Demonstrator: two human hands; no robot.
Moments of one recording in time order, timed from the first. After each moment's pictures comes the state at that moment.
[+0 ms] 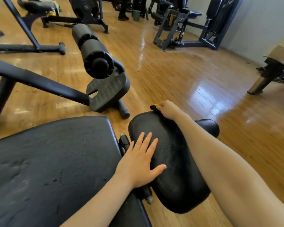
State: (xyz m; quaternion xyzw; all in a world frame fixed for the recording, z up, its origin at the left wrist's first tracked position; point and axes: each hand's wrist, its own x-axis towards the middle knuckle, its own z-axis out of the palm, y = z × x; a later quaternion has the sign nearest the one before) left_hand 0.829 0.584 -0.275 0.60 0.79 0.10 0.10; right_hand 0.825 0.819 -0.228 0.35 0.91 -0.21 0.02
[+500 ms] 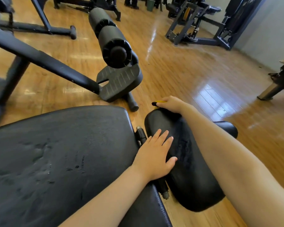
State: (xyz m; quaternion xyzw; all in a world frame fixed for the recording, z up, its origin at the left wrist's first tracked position) left_hand 0.820 0.577 -0.269 0.60 0.77 0.17 0.12; right_hand 0.779 0.800 -0.231 0.31 0.92 -0.20 0.12
